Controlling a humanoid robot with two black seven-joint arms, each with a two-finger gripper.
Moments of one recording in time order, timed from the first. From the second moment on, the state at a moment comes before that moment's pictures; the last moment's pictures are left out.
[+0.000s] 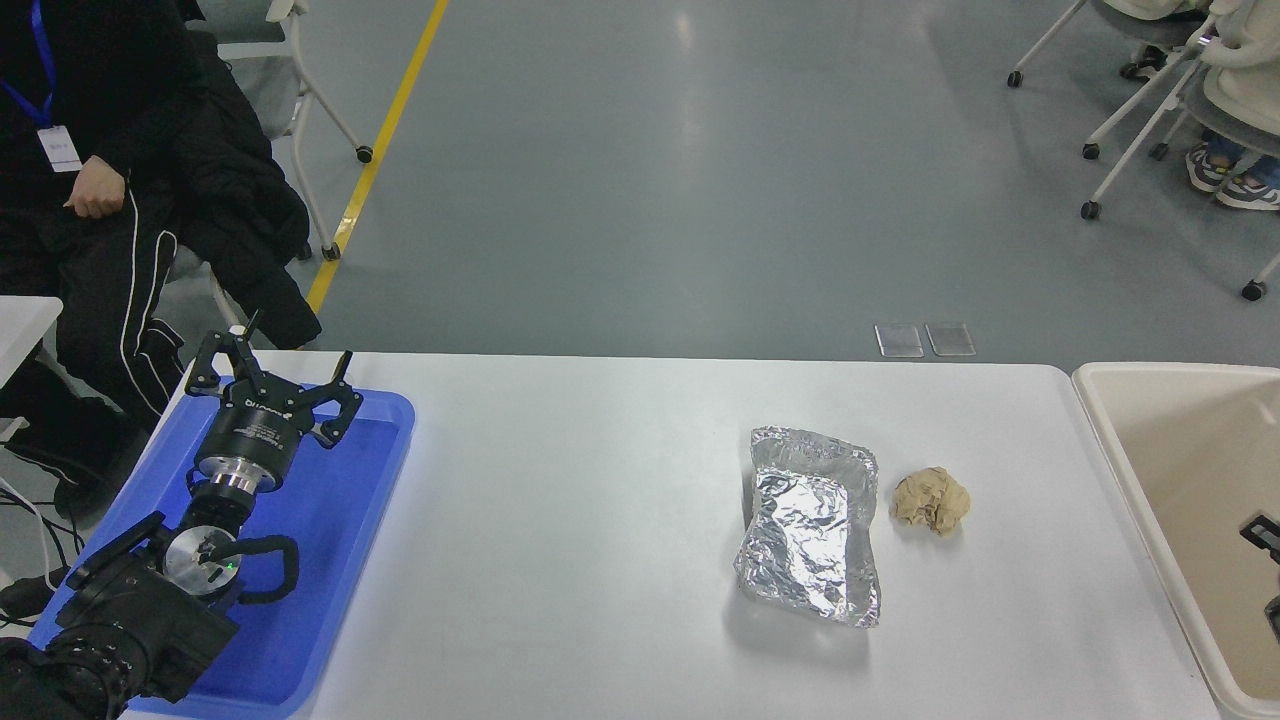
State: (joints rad) left arm -0.64 0.20 -0.85 -0.19 -0.22 -0.79 -0.31; right arm 0.58 -0.41 -0.39 -0.03 -0.21 -0.04 -0.01
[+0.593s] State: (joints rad) left arm -0.64 0.20 -0.85 -0.19 -0.22 -0.79 -0.31; right arm 0.69 -0.48 -0.22 0.15 -0.15 -0.04 0.02
